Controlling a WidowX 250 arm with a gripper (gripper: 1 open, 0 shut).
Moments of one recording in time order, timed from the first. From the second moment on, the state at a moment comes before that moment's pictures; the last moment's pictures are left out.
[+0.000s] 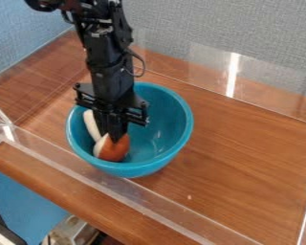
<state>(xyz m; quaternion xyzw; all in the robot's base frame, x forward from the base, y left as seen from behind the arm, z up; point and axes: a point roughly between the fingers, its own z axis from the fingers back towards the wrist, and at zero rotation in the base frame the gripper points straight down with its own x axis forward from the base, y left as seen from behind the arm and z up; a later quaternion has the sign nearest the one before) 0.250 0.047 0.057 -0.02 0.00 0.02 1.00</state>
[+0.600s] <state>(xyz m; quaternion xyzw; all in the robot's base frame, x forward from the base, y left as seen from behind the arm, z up) 0.248 0.040 0.070 -0.02 -0.01 0.03 1.00</state>
